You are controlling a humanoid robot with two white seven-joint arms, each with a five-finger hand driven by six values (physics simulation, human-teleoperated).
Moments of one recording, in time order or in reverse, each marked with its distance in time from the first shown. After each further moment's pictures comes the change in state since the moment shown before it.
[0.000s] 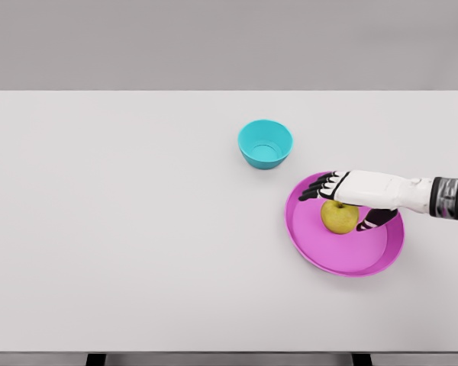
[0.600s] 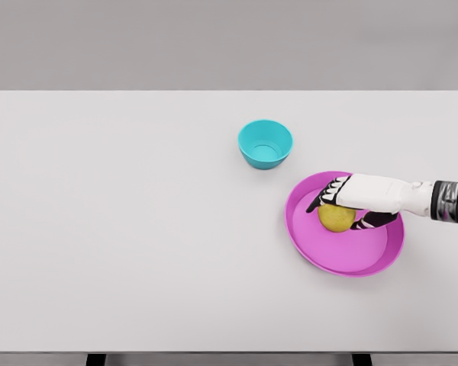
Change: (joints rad) left arm 0.000 0.000 0.000 0.000 0.000 0.000 0.000; right arm 0.012 -0.008 0.002 0.000 0.000 0.000 0.000
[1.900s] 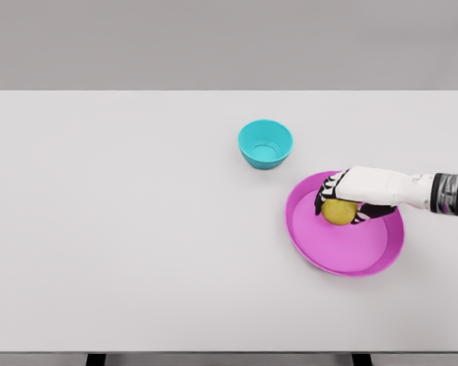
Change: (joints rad) left arm 0.000 0.000 0.000 0.000 0.000 0.000 0.000; right arm -0.031 0.005 0.003 -0.002 -0.002 0.000 0.000
